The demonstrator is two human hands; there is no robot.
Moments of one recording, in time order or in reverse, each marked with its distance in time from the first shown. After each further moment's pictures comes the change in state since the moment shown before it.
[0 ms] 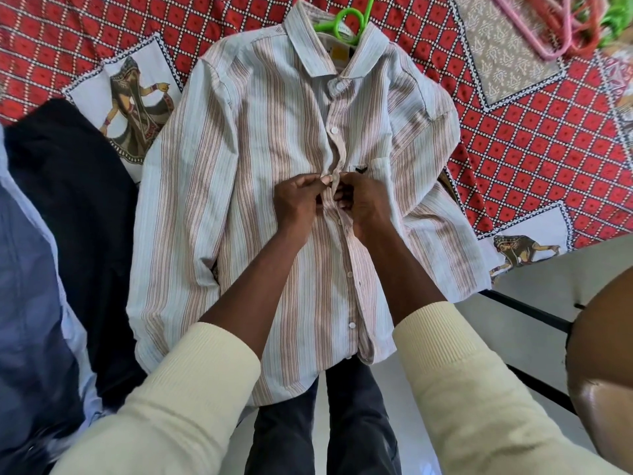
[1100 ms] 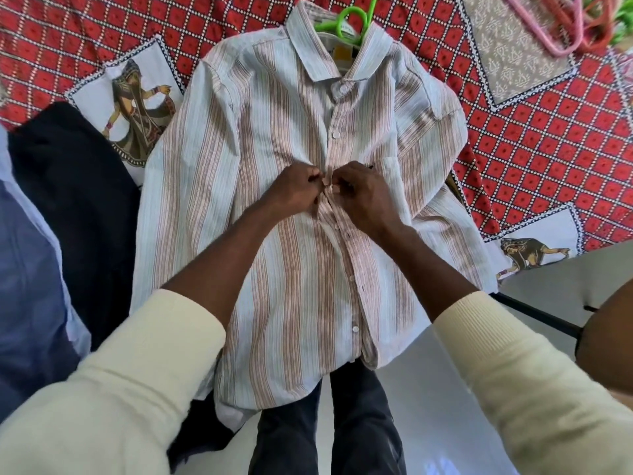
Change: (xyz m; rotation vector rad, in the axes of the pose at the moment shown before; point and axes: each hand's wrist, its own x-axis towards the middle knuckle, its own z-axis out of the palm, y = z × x) left_hand 0.042 0.024 -0.020 0.752 -0.428 0.272; right_hand 0.018 0.001 -0.016 -0.997 -0.178 -0.981
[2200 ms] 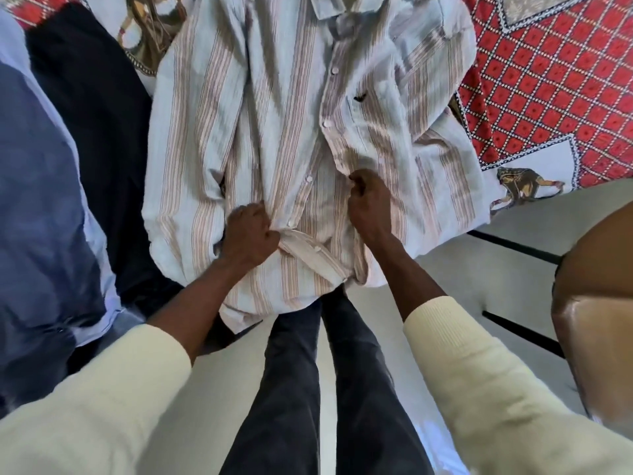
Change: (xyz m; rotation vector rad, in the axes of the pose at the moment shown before) left_hand -0.189 -0.140 0.066 0.429 0.321 0.131; right_hand -0.145 -0.013 0.029 0.198 0.087 0.486
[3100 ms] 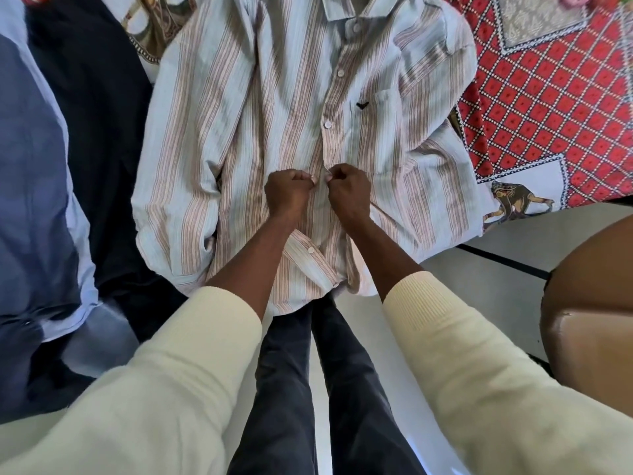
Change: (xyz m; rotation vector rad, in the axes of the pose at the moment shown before) left_hand 0.074 0.082 0.023 -0.847 0.153 -0.679; right_hand 0.019 -0.023 0.030 0.057 -0.082 0.133
